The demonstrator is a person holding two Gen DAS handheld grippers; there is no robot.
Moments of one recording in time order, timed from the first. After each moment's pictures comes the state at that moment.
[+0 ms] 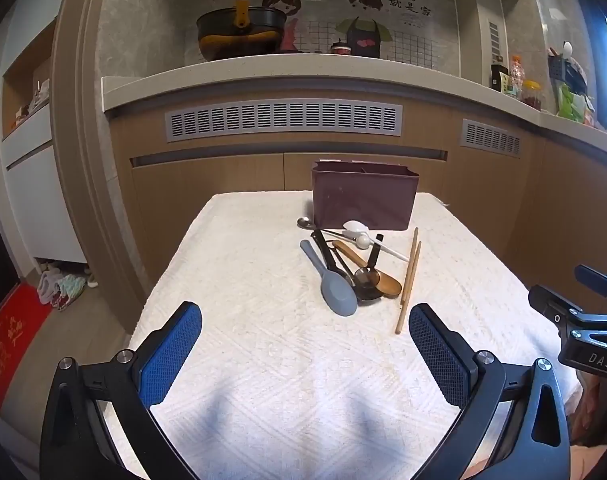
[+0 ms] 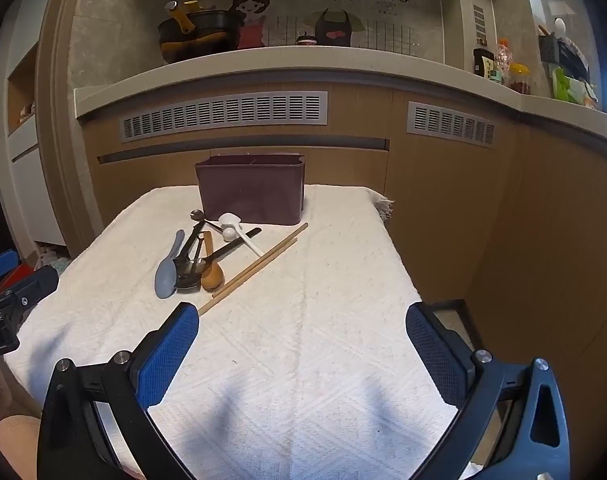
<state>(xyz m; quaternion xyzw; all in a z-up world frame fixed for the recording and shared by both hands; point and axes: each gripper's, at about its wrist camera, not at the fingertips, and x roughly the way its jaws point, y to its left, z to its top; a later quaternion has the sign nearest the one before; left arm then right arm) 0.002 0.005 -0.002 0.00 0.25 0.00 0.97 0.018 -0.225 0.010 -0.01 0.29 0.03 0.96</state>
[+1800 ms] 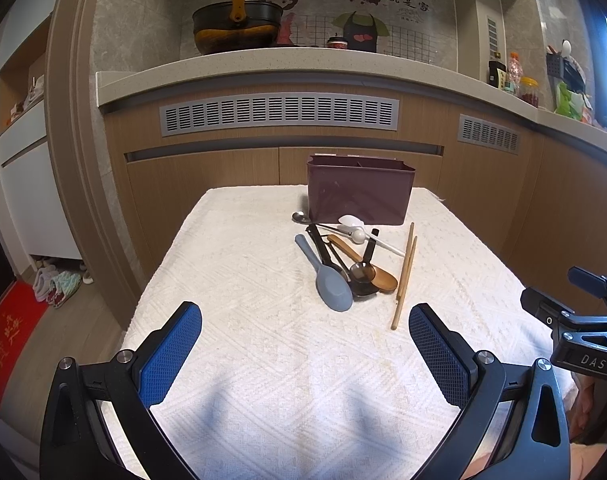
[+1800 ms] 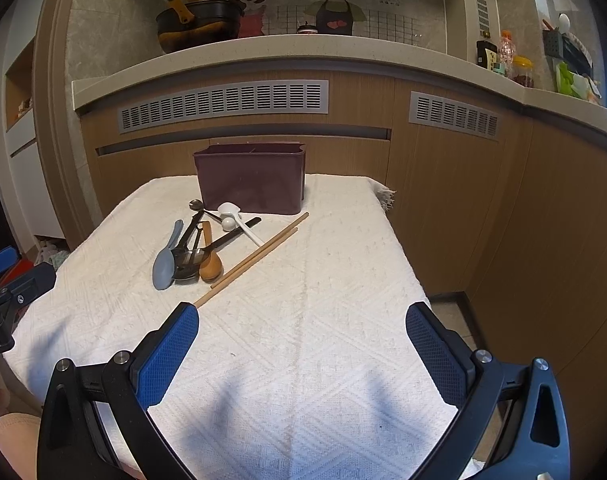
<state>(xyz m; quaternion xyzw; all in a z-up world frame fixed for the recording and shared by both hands) 0.002 0.002 -0.006 -0.01 0.26 -0.01 0.97 0.023 -0.223 0.001 -0.01 0.30 0.03 0.95</state>
